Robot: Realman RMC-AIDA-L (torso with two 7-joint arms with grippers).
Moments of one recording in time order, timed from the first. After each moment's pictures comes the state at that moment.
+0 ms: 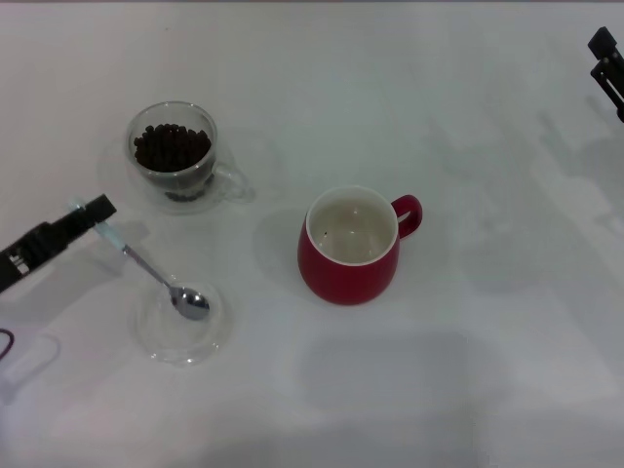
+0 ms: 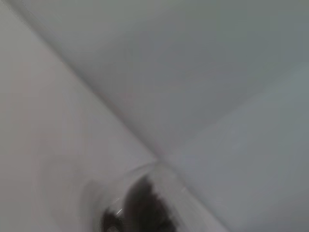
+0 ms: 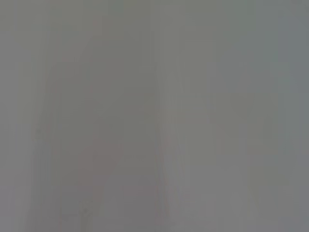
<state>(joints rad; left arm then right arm) -0.40 -2.01 2.84 -0.20 -0.58 1.55 -1.59 0.29 2.01 -1.74 -0.08 0.07 -1.43 0.41</state>
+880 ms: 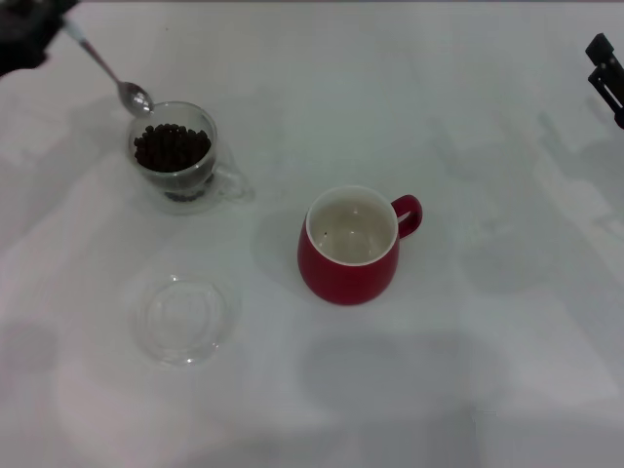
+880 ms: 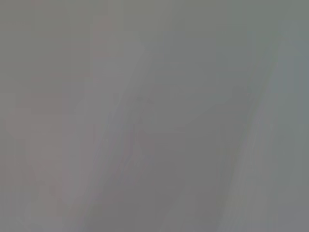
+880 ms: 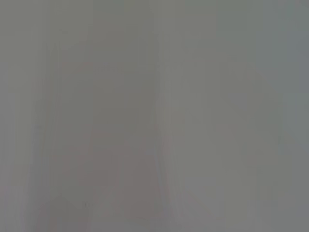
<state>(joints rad) -0.68 -2.01 2.84 -0.35 -0.81 1.49 -1.16 0.29 2.01 -1.74 -0.09 0.07 -1.42 0.41</state>
